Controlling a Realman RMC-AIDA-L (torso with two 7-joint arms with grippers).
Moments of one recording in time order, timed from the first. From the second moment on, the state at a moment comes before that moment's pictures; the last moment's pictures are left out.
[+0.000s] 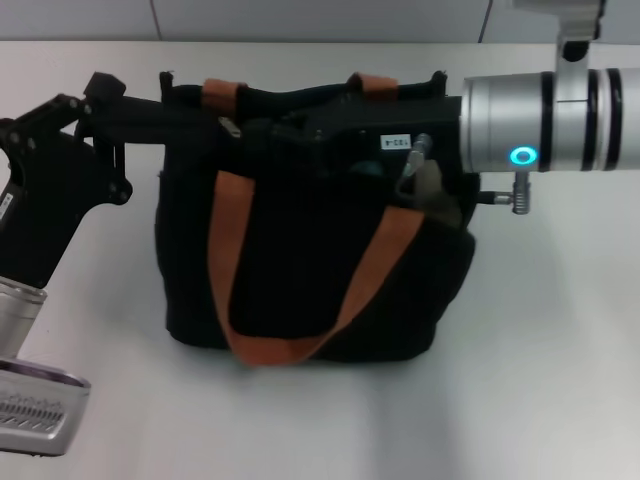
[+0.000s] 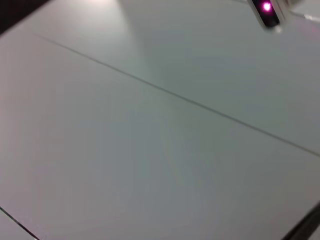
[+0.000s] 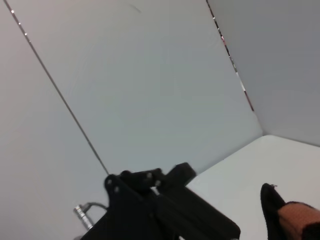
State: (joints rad) left arm -0.37 -2.08 0.02 -0.12 1.74 1.77 0.87; right arm 0.61 2.08 -1.51 -0.93 -1.44 -1.16 1.93
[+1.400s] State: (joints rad) left arm -0.38 -2.08 0.03 -0.13 1.74 1.77 0.91; right arm 0.73 2.09 -1.43 -0.83 -1.57 -1.26 1.96
